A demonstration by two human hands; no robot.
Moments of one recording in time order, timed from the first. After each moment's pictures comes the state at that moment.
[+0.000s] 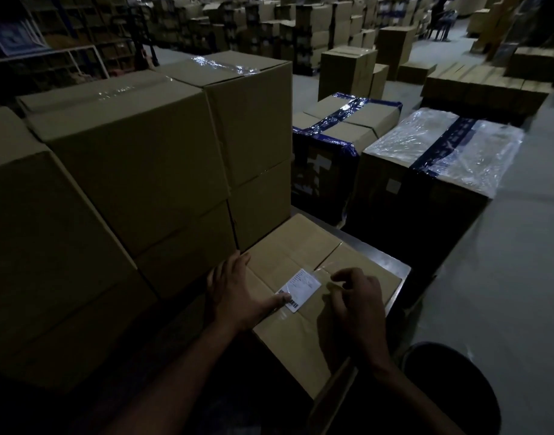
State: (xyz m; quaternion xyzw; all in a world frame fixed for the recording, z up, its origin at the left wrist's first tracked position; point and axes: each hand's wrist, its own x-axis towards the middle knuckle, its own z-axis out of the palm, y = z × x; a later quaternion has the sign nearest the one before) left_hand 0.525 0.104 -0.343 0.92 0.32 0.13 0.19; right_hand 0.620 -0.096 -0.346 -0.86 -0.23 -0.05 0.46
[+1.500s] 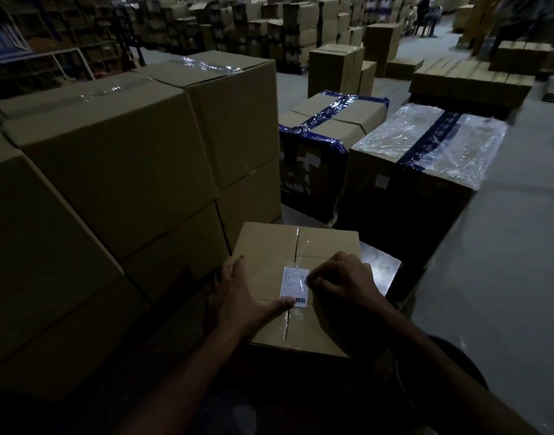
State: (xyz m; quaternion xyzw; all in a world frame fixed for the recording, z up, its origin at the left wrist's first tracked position) left_hand 0.528 0.071 -0.331 0.90 0.35 0.08 0.26; right_hand 0.677 -0.102 -0.320 -0.88 -0.39 0.05 0.27
